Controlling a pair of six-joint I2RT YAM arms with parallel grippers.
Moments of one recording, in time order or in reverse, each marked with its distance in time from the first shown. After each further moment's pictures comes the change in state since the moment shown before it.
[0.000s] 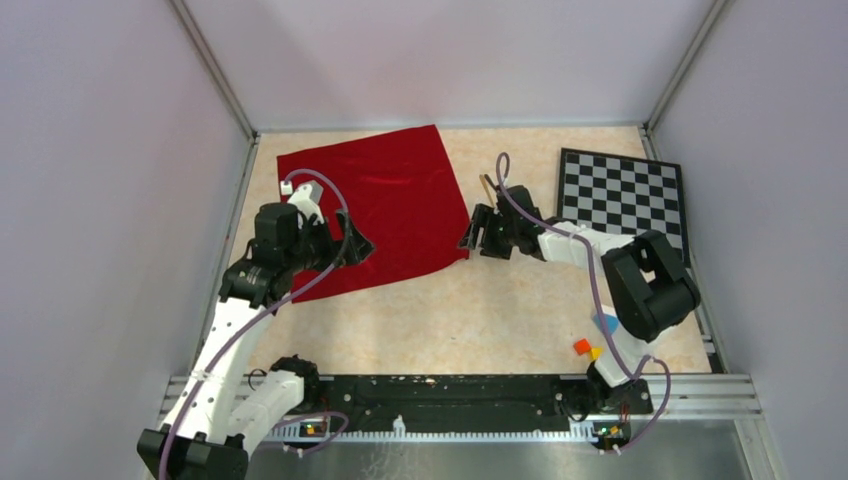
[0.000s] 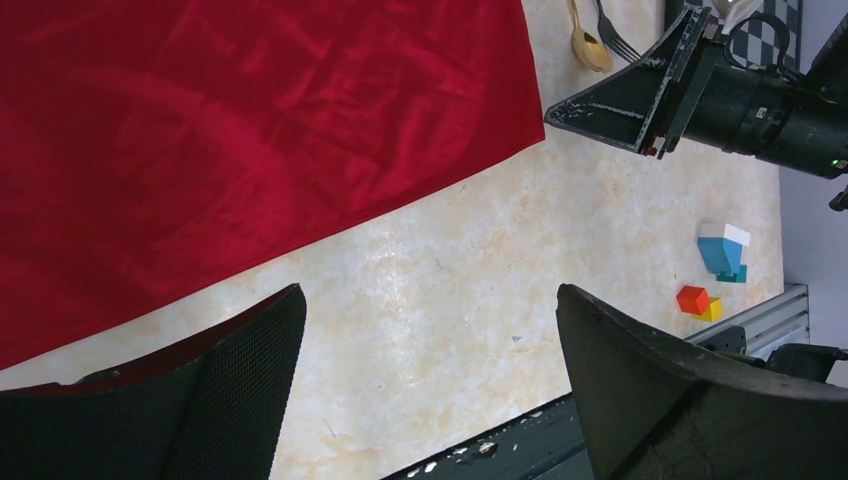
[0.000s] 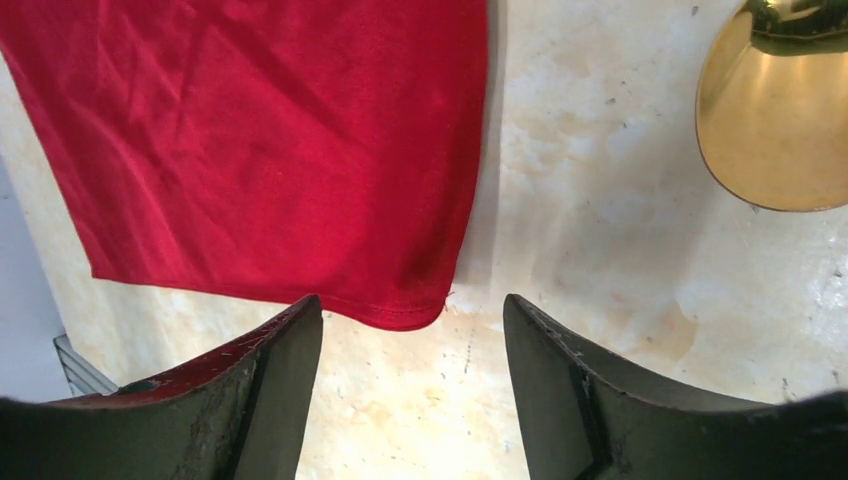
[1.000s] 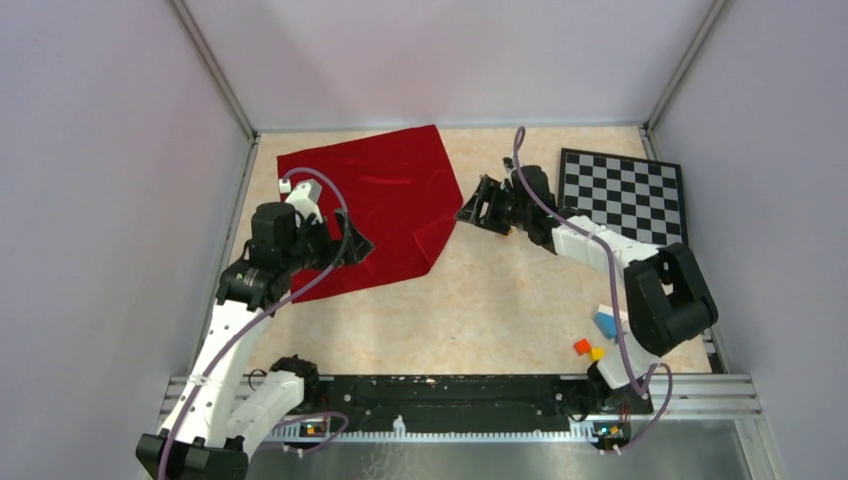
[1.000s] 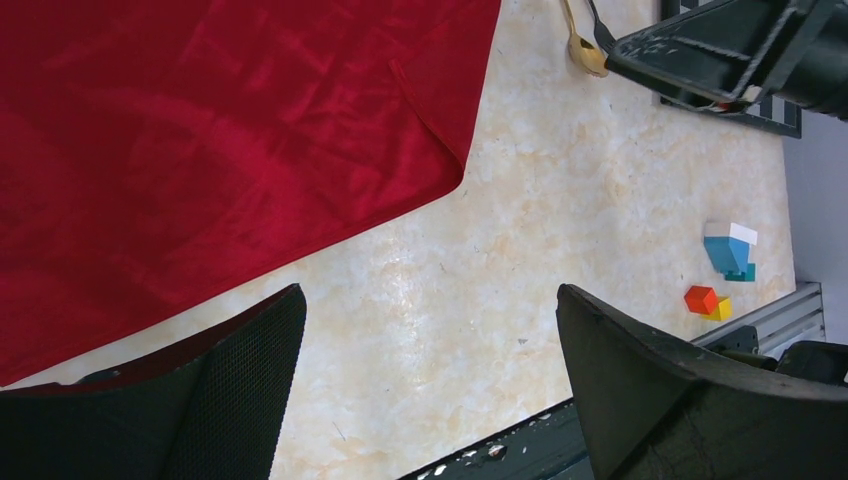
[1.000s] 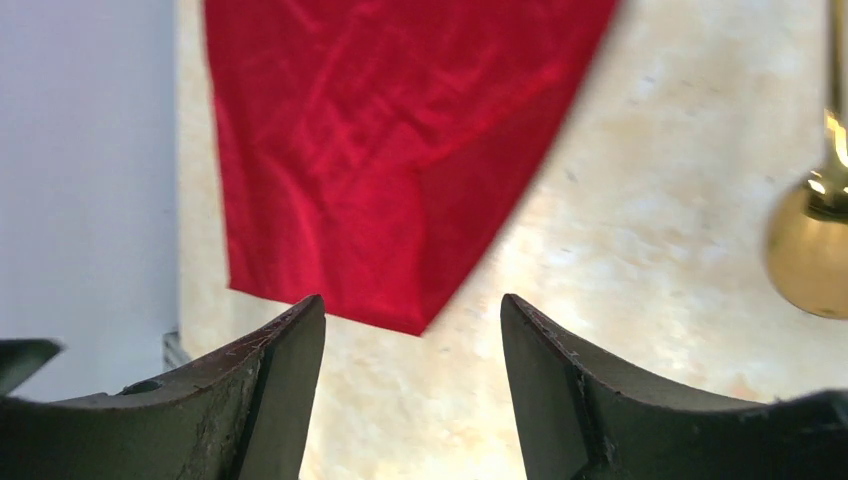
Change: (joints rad) left arm 0.000 -0.005 0.014 -0.007 -0.003 0.028; right arm -0.037 -0.108 0.053 0.117 -0.093 0.029
